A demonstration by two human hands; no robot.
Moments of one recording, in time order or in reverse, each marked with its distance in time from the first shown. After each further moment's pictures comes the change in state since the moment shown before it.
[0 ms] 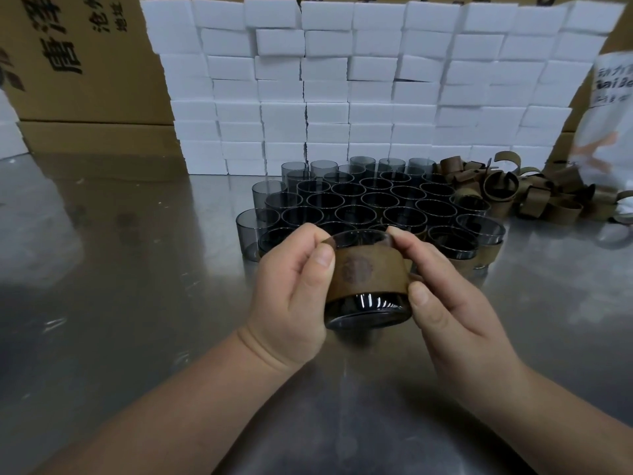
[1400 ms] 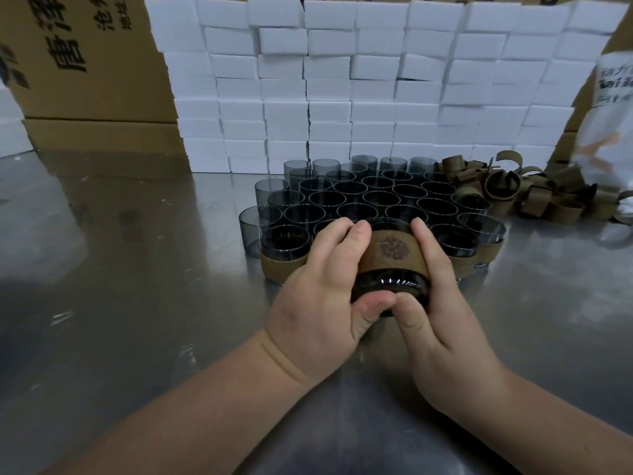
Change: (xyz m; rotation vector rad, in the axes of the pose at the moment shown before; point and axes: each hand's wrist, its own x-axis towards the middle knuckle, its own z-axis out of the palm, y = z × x) left_hand -0.007 0.006 0.011 0.557 -0.089 0.321; right_hand -0.006 0.002 0.010 -0.266 0.060 0.048
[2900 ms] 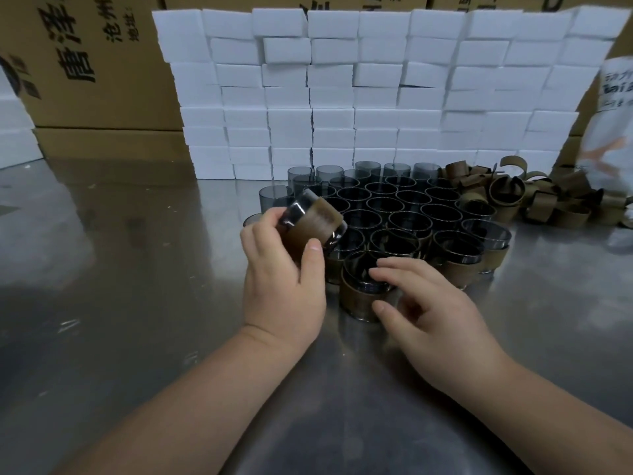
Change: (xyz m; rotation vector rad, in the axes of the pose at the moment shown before) left_hand 0.003 -0.030 0.003 -0.019 0.223 -0.491; right_hand 0.011 0.013 -0.003 -0.342 -0.046 0.049
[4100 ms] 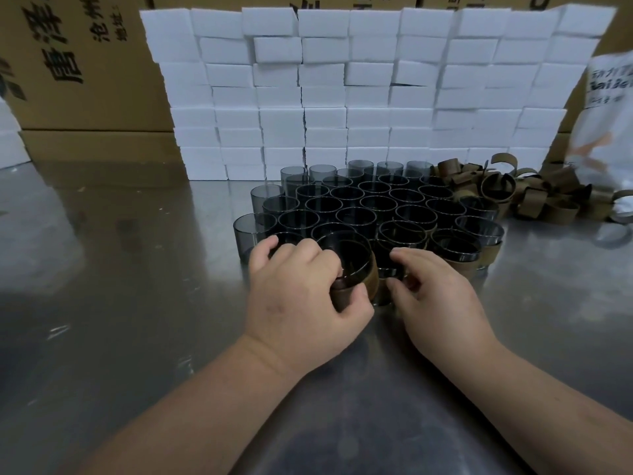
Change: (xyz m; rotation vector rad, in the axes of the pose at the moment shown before) left_hand -0.008 0.020 -0.010 0.419 -0.197 0.344; right_hand 0.016 0.019 0.002 -0.220 0.077 0.163
